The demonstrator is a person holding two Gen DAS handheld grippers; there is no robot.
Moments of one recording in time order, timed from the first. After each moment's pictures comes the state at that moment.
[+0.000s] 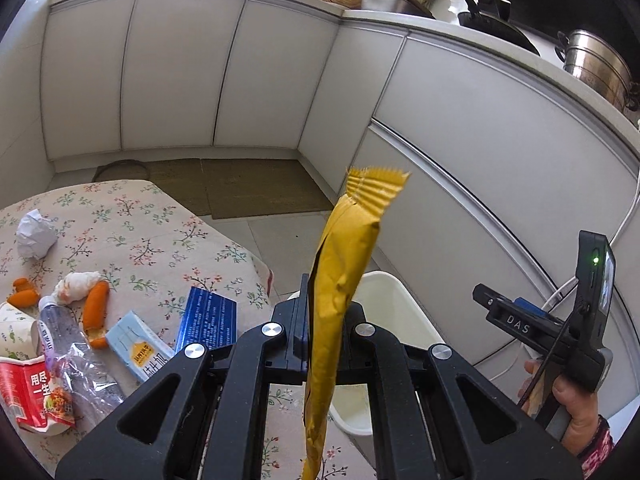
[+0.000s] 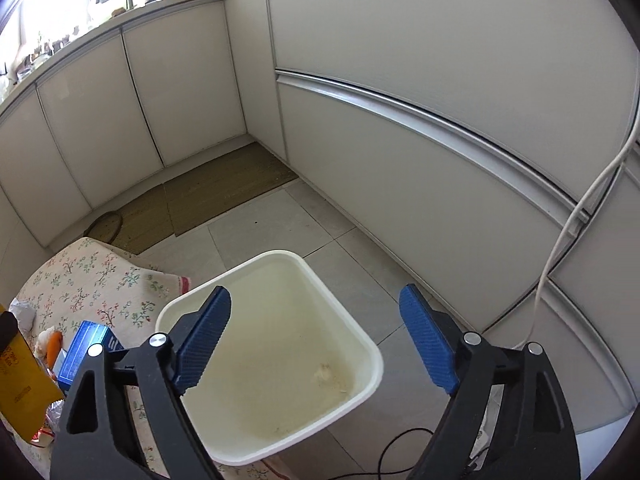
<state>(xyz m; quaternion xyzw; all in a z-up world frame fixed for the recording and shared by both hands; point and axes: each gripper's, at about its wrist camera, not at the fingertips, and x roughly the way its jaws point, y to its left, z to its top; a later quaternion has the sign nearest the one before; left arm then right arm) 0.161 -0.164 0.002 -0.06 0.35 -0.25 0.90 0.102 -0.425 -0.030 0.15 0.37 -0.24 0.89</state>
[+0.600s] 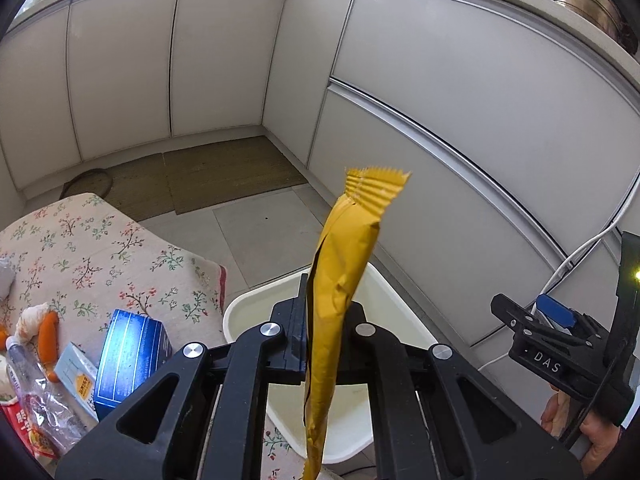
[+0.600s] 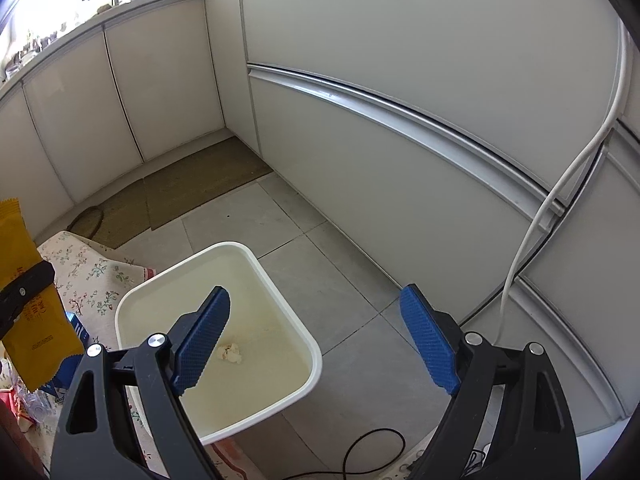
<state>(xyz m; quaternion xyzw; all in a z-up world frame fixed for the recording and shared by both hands) 0.187 -0.259 -0.019 0.01 0.38 -0.29 0.88 0.080 -0.466 -0.042 0.14 0.38 -0.26 0.88</state>
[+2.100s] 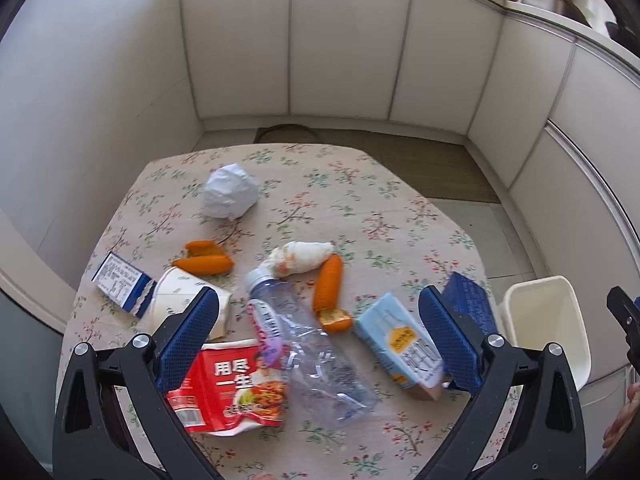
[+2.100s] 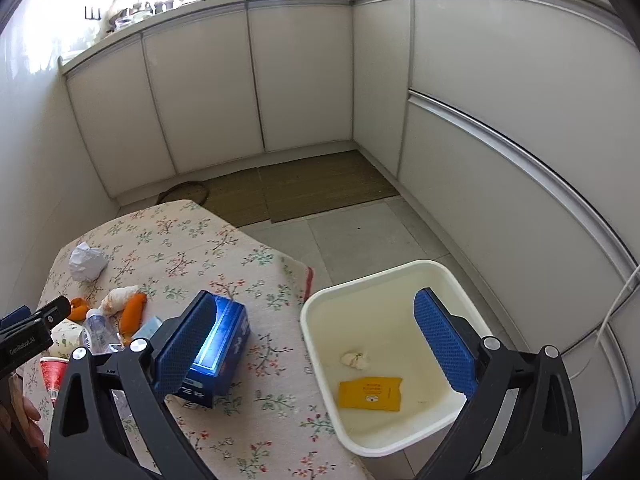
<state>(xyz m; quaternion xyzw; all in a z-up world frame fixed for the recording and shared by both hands) 0.198 0.009 -0.023 -0.04 0.42 0.02 0.91 0.150 -0.263 -0.011 0.07 0.36 -0.09 0.93</state>
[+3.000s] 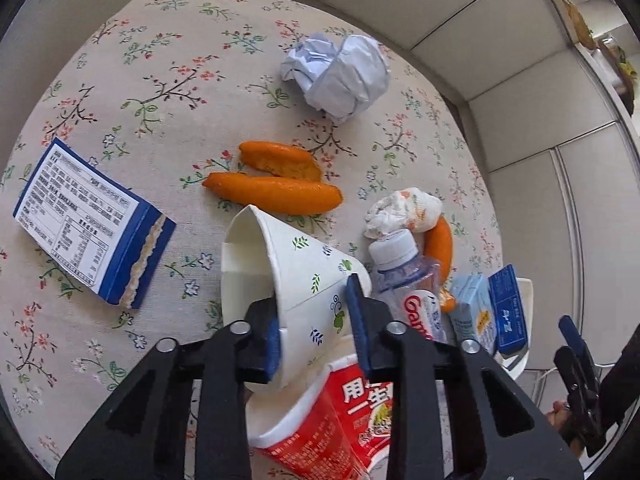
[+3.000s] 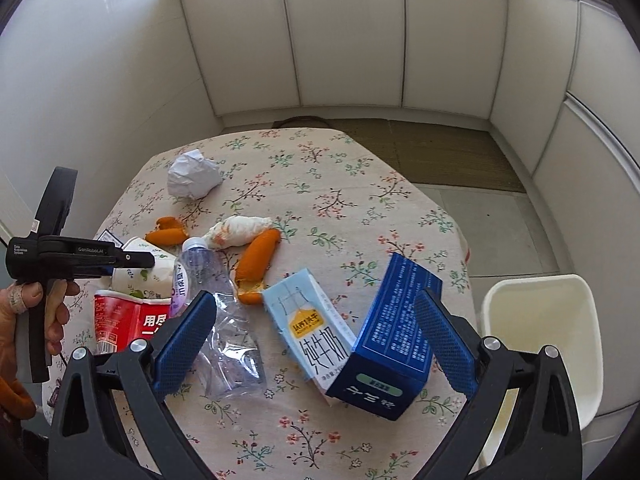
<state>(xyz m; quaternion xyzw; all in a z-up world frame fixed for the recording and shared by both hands) 0.259 0.165 -0.120 -0.23 0.57 -0.10 0.78 0.198 -0.129 -0.053 0.01 0.43 0.11 0.90</state>
